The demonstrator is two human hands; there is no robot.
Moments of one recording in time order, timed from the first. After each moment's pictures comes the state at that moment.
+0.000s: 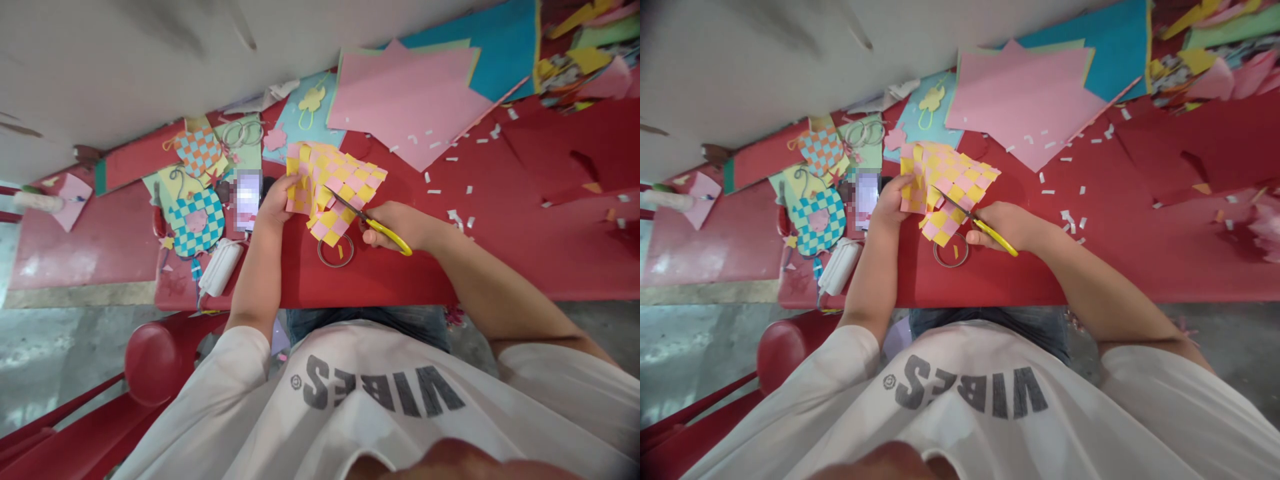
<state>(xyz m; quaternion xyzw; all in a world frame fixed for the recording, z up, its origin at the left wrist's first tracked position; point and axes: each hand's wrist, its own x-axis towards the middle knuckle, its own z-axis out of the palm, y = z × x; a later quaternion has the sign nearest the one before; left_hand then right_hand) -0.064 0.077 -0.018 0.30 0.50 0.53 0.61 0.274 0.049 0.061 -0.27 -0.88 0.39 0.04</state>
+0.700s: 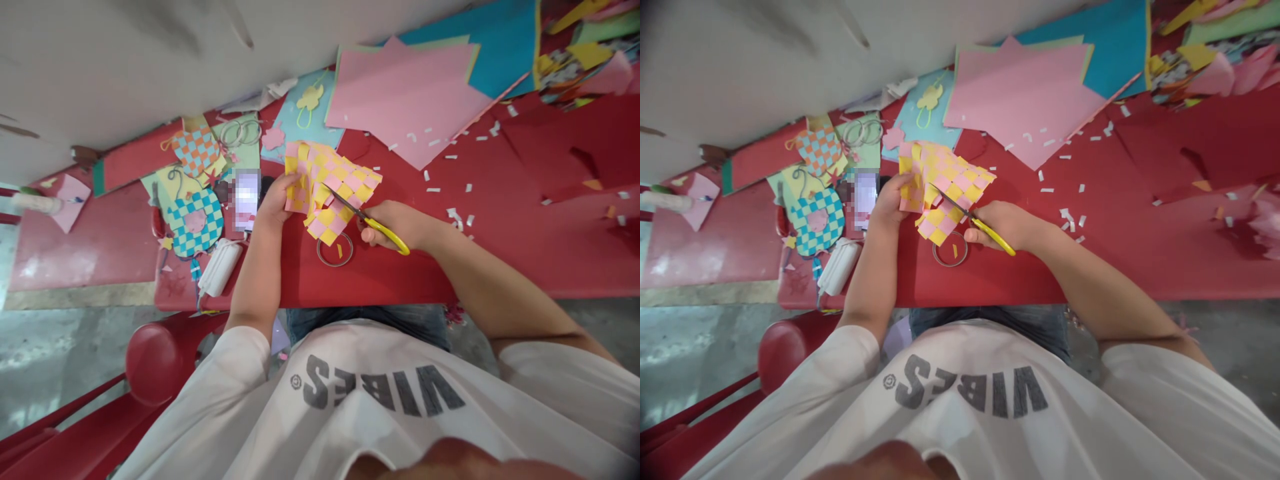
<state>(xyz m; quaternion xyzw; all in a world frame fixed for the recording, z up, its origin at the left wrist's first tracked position) -0.057 0.077 -0.013 0.30 0.50 0.54 0.61 0.274 0.050 0.055 -0.26 -0.87 0.41 0.06</state>
